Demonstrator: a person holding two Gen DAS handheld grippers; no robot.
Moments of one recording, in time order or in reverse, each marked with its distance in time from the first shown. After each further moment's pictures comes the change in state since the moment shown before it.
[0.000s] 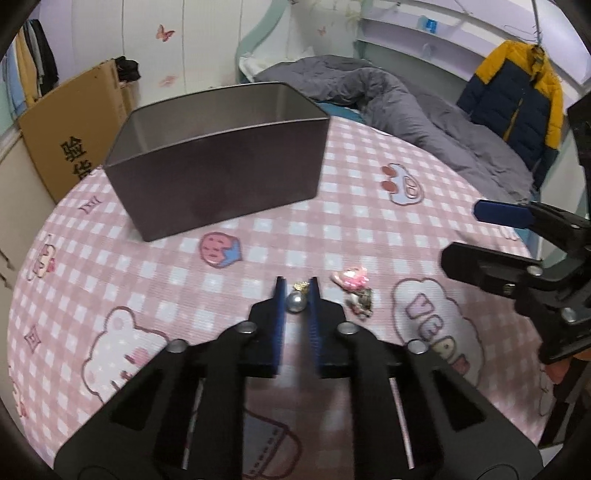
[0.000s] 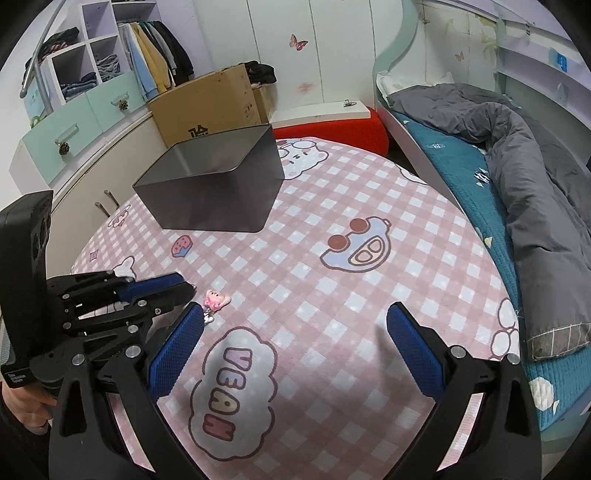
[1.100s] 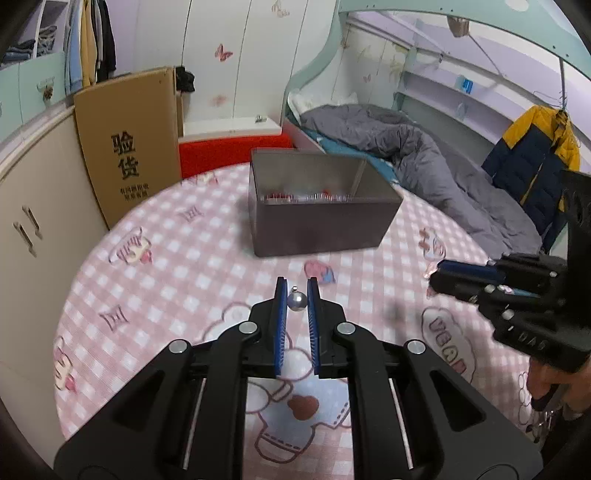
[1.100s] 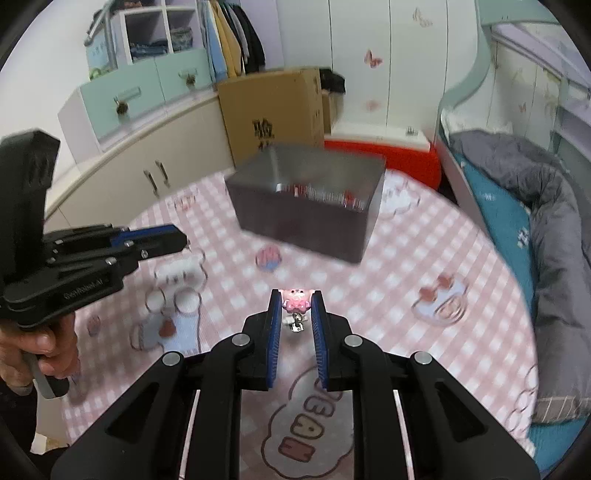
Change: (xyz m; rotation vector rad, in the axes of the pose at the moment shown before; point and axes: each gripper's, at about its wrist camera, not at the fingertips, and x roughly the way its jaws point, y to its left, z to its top) left arm -0.081 0.064 -0.005 -0.172 -0.172 0.073; right arm -0.012 0.071 0.019 -0.235 -0.042 0.113
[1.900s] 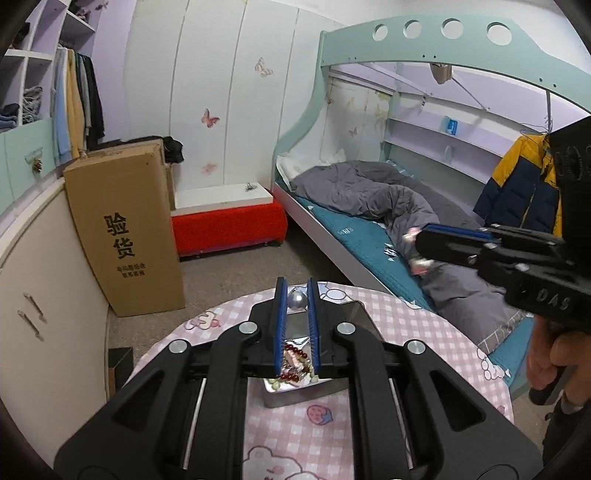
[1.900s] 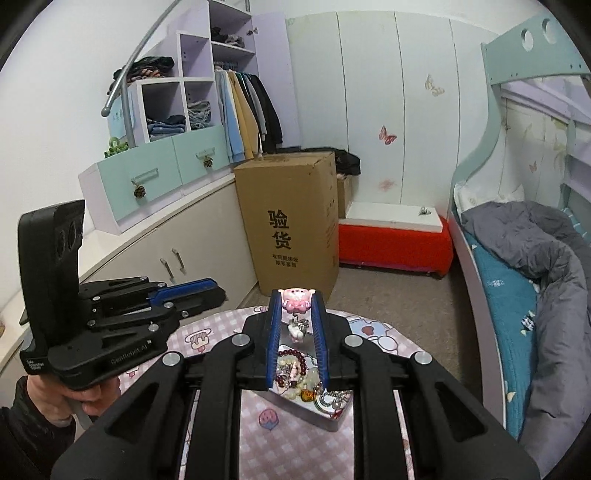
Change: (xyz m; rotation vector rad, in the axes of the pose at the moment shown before) left arm -0.010 -0.003 0.125 0.070 -0.183 -0.029; right arm -0.028 -0.024 0.137 -0.027 -0.231 0.080
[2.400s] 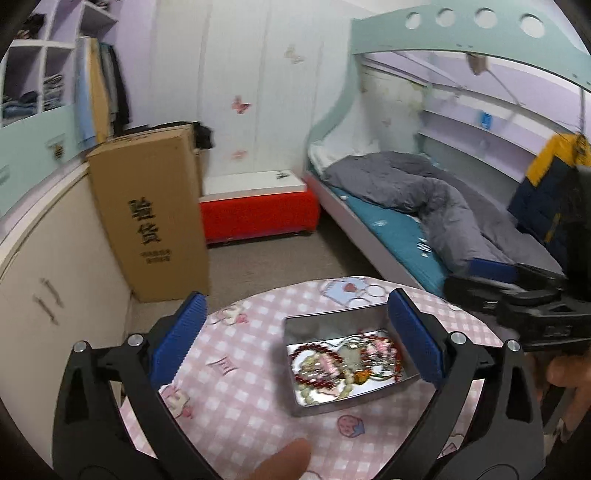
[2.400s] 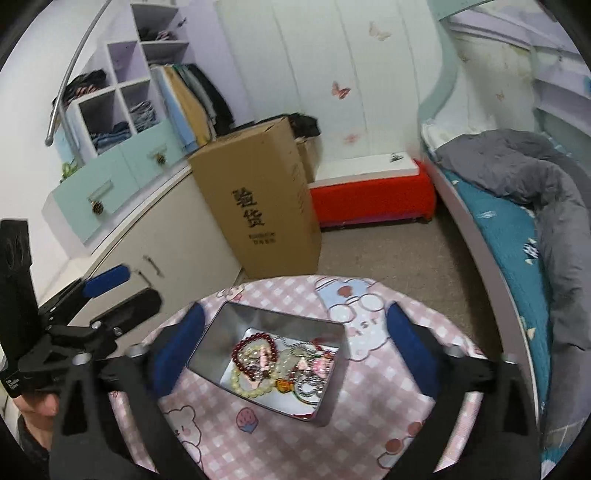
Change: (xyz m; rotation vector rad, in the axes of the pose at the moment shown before) left arm 0.023 0.019 -0.004 -0.052 0.029 0.158; right arm 0.031 -0.050 -0.029 0.235 0.076 -0.073
